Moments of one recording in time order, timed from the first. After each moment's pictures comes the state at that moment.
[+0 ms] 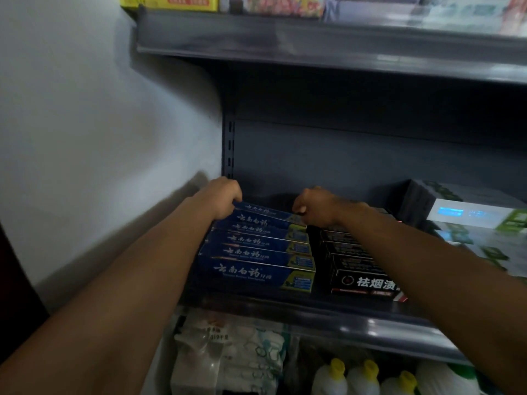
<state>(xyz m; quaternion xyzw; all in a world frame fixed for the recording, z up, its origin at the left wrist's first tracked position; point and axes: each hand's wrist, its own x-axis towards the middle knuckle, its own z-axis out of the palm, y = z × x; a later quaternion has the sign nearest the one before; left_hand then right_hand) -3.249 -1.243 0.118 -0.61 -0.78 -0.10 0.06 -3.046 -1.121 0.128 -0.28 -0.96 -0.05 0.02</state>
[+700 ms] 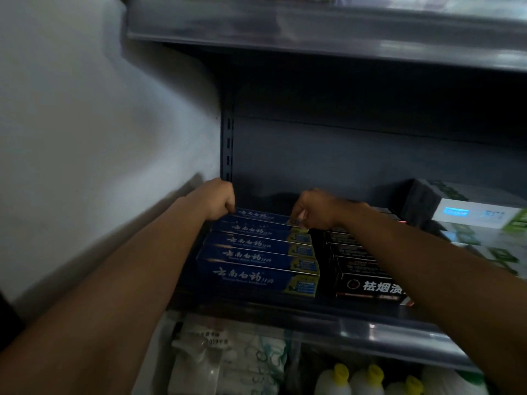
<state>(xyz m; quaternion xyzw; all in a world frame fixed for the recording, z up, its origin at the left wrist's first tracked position) -3.268 -1.237 0.114 -0.66 -0.75 -0.08 0.04 -3.055 -1.110 0.122 -0.27 -0.96 0.00 0.00</state>
